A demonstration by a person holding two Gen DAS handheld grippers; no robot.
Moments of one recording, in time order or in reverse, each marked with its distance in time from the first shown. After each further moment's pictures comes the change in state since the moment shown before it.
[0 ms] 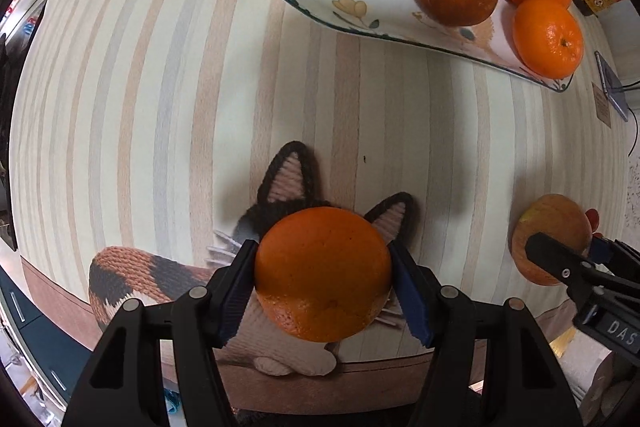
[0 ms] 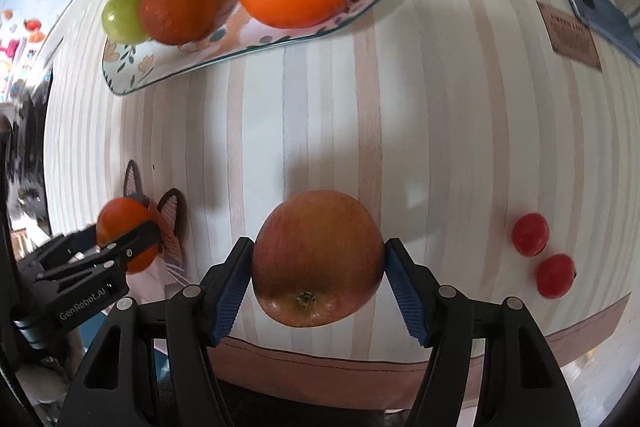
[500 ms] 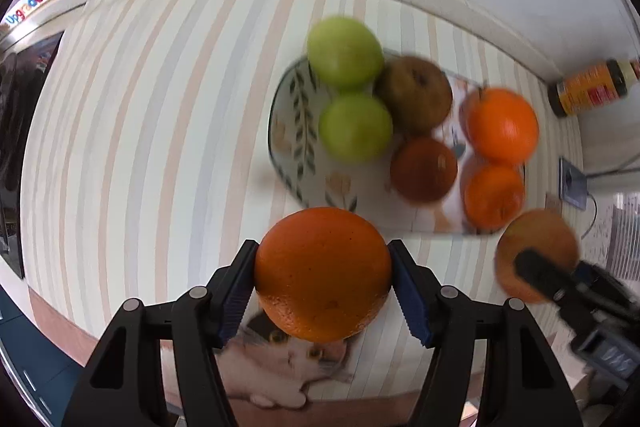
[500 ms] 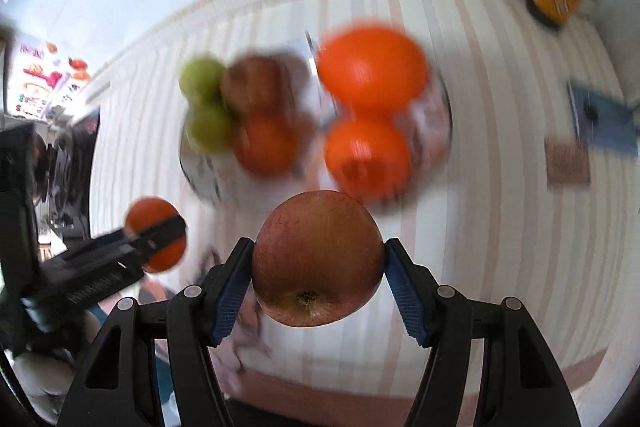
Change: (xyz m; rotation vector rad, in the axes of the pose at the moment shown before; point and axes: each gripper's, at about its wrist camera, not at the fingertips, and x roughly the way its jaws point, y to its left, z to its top) left arm -0.072 0.030 0.081 -0.102 -0.141 -0.096; right arm -0.088 0.042 0.067 -0.043 -0.185 0.083
